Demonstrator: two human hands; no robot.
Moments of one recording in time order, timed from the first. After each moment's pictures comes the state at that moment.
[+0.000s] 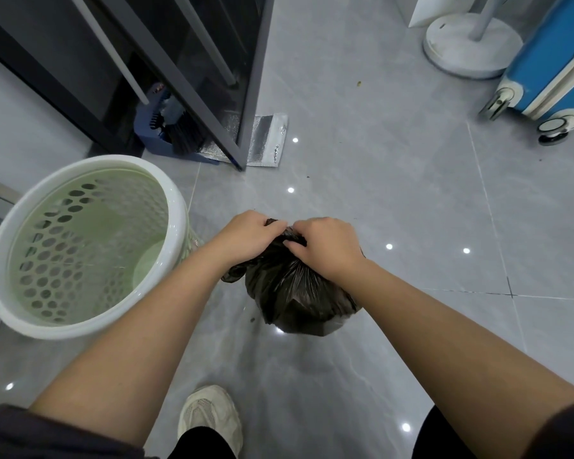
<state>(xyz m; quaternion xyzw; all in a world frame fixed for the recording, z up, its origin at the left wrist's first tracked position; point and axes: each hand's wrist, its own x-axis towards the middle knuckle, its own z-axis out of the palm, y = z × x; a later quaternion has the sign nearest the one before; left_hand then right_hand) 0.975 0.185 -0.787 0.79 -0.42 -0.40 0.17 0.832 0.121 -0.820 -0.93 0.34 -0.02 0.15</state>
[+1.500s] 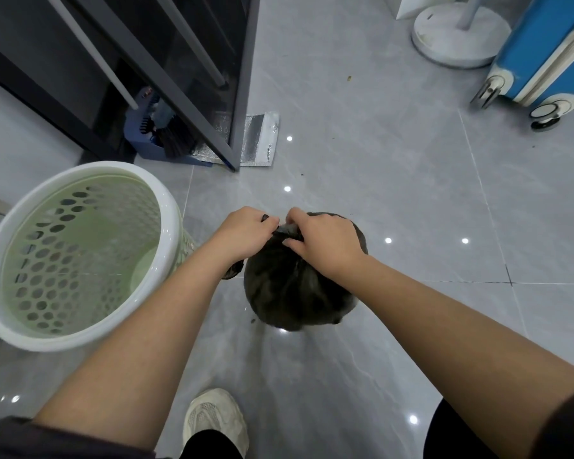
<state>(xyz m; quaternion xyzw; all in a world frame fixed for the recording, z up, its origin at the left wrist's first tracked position) 0.972 0.177 -0.784 0.81 -0.43 -0.37 0.15 0.829 0.123 -0.816 -0.92 0.37 -0.02 0.16</state>
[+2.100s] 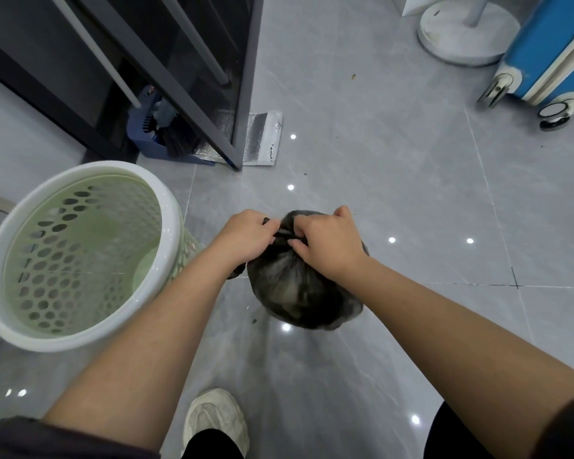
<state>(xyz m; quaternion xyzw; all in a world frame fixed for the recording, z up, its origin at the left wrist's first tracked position) 0.973 0.176 -0.793 0.82 -0.41 -0.36 0.15 0.828 0.118 -0.826 -0.93 0.35 -0.04 0.13</state>
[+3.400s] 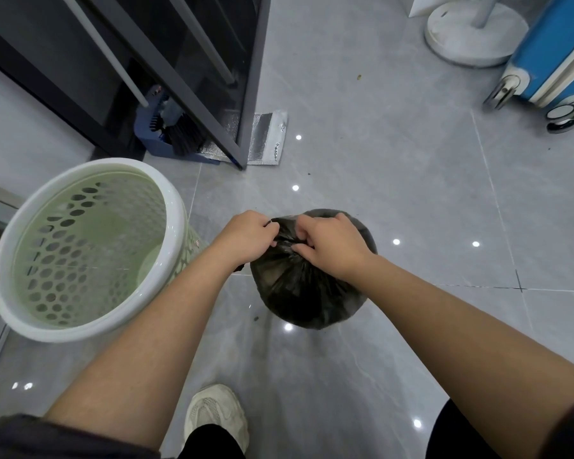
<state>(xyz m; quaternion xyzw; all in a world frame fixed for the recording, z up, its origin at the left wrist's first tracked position) 0.973 0.179 -0.793 0.82 -0.44 -0.35 0.12 0.818 0.114 -0.827 -0.92 0.31 -0.03 0.22</state>
